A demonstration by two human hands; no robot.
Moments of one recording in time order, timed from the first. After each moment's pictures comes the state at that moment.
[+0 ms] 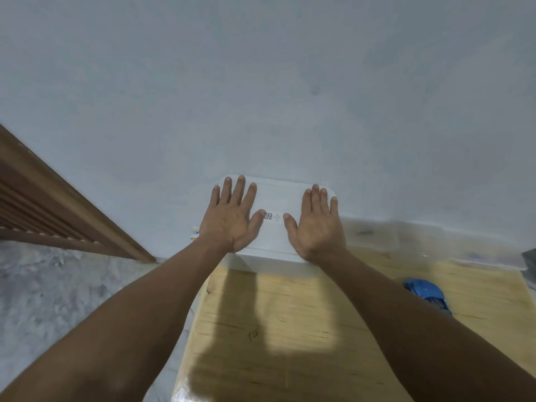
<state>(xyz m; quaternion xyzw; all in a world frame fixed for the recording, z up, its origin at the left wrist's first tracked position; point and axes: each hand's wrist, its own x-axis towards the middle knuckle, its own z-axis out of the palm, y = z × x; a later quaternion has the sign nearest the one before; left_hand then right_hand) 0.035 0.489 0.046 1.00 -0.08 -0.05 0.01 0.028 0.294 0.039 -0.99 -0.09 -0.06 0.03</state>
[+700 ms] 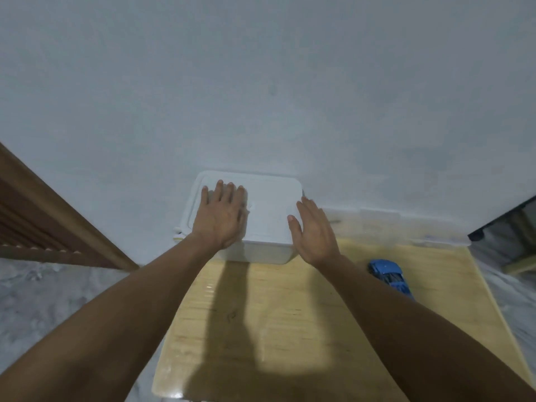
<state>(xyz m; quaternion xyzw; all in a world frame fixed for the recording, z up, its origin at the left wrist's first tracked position) -0.002 0.454 0.064 0.99 -0.12 0.01 0.00 -0.024 0.236 0.045 -0.97 -0.07 -0.08 0.23</state>
